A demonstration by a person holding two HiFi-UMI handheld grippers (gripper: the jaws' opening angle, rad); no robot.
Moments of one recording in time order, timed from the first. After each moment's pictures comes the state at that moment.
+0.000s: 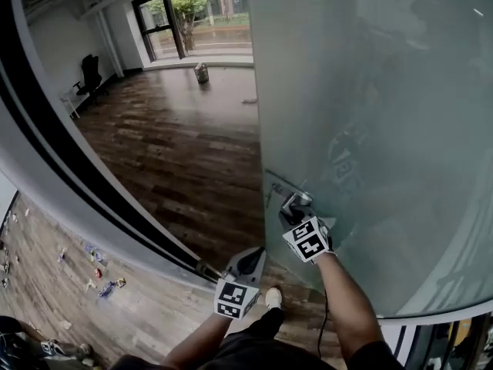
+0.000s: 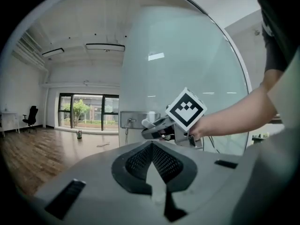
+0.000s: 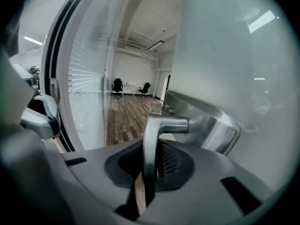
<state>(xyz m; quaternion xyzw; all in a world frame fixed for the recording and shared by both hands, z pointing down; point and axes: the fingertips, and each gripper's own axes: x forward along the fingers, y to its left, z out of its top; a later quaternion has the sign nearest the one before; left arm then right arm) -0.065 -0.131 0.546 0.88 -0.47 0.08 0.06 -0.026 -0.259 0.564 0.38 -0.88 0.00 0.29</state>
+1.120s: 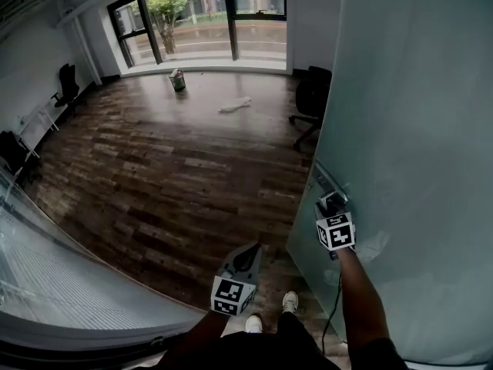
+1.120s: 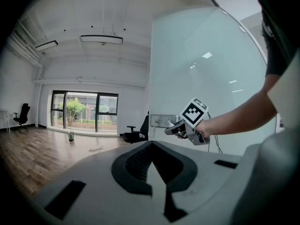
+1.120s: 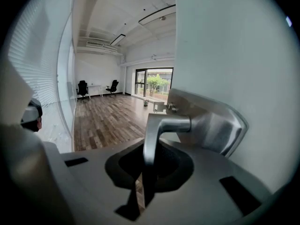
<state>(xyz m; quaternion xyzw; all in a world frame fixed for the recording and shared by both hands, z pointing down) 0.047 -0.405 0.532 0.89 -0.45 0.08 0.07 0.227 -0.548 0.574 0.53 -0.80 0.10 0.27</state>
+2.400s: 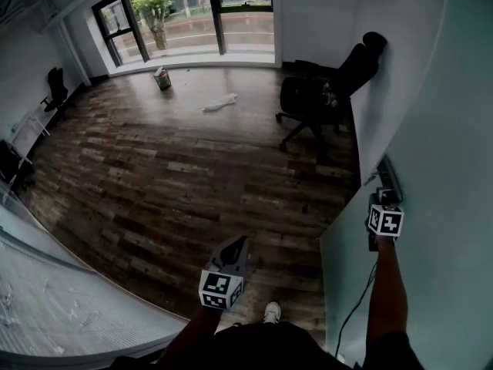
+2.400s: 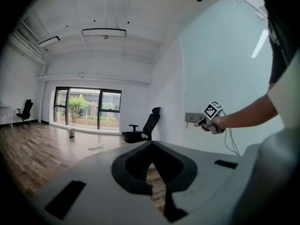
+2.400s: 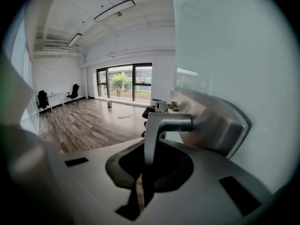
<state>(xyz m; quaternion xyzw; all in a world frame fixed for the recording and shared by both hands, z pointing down) 0.171 -0.573 0.556 0.87 -0.48 0.08 0.08 0.590 -0.688 0.588 0.68 -0.67 0.17 0.23</state>
